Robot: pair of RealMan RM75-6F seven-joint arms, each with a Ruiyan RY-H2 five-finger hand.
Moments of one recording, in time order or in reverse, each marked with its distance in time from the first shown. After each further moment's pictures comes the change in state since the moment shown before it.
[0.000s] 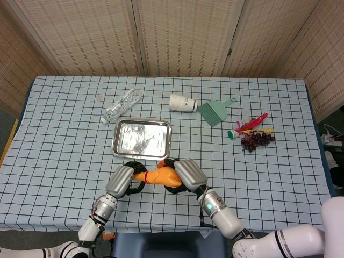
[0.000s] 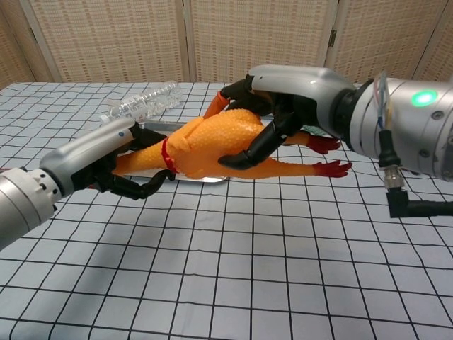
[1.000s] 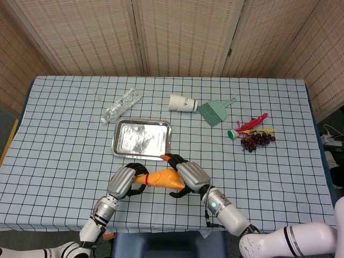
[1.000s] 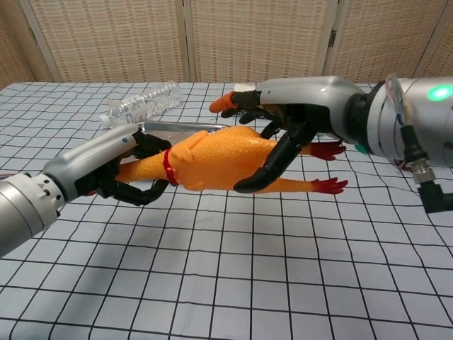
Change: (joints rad) left arm 0.001 -0.015 0.008 0.011 0.009 -0.004 0.007; right arm 0.026 0.109 -0.001 -0.029 0.097 -0.134 0.004
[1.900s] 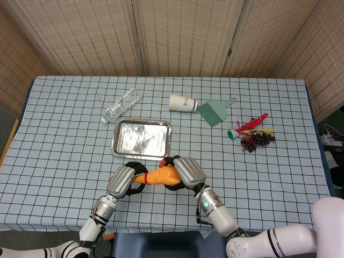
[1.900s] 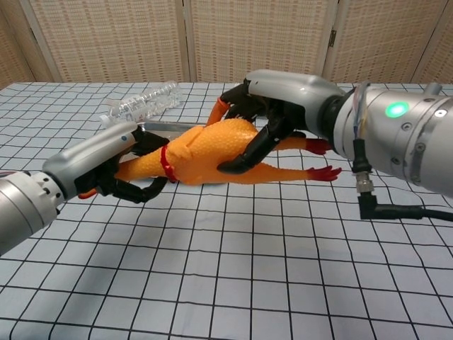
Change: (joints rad) left arm 0.003 -0.003 -0.004 0.018 0.013 0.008 0.003; right arm -0.021 -0.172 0.018 0.086 -0.069 0.178 -0.076
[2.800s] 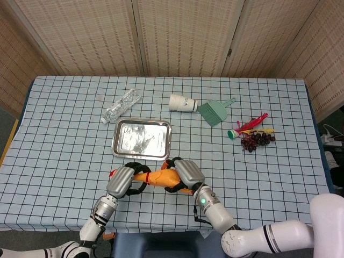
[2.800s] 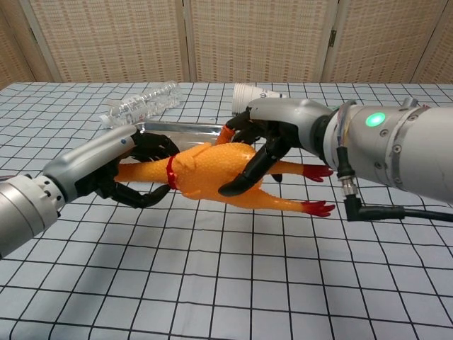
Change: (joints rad) left arm 0.008 -0.005 -0.007 0.008 -0.008 -0.015 -0.014; right arm 0.048 -0.008 0.046 0.016 0.222 -0.052 -0.015
